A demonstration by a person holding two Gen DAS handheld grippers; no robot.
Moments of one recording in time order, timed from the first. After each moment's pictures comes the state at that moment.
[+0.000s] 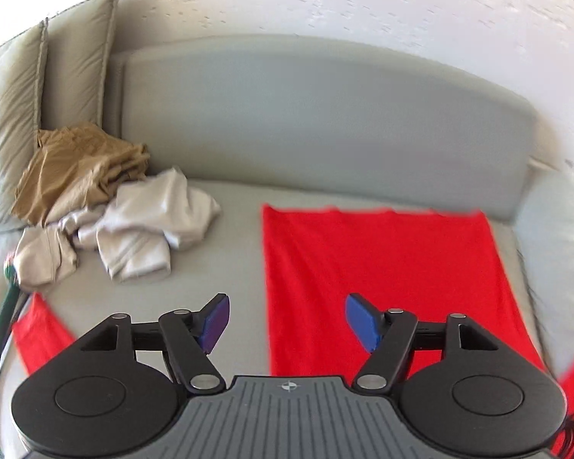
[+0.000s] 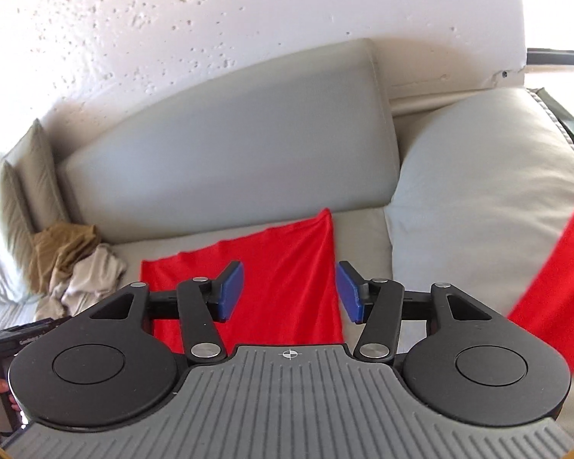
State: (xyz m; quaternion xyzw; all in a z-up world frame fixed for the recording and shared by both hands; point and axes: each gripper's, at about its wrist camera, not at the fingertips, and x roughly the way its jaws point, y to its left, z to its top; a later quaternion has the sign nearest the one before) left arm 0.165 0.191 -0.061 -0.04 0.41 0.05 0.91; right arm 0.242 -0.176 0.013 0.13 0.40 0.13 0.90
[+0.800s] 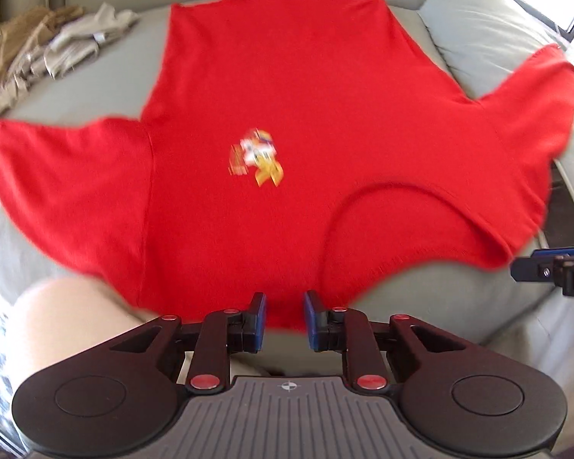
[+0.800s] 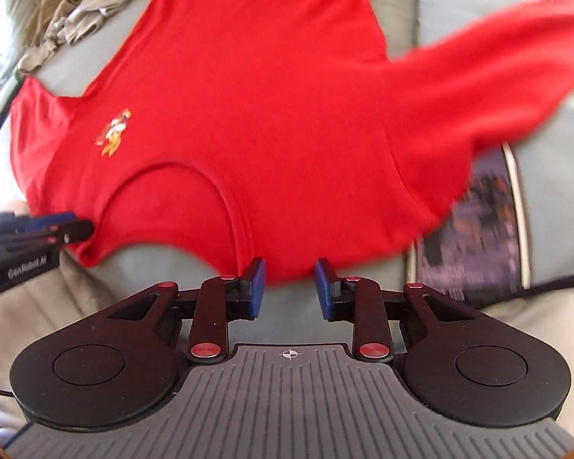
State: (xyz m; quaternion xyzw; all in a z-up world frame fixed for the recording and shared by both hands) left arm -0.017 0.085 -0.172 -0.04 0.55 -0.01 0.83; right arm 0.013 -0.156 -0.137 0.01 0.59 0.15 0.79
